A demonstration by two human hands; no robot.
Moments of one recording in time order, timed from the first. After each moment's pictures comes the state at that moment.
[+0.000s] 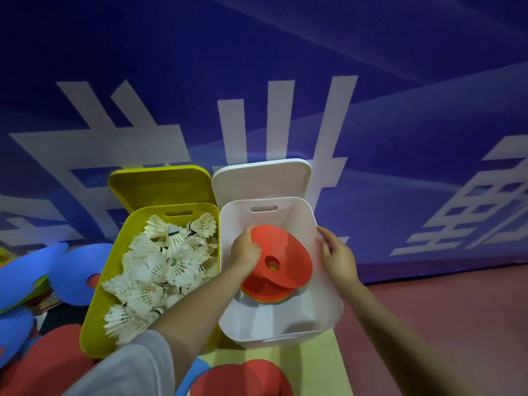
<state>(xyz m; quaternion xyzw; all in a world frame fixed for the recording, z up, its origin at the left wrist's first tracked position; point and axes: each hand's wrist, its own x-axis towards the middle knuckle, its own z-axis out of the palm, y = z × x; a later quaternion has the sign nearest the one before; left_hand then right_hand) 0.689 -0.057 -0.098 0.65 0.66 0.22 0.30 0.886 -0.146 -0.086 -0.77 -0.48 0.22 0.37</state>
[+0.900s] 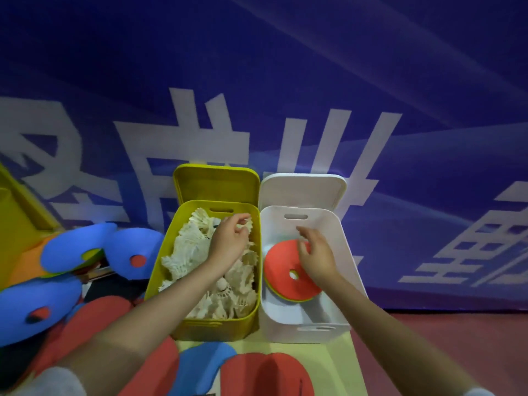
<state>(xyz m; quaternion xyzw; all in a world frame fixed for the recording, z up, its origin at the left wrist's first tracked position) 0.548 -0.096 -0.015 0.65 0.56 0.40 0.32 0.759 -0.144 -0.030 -0.68 -0.62 0.16 0.35</state>
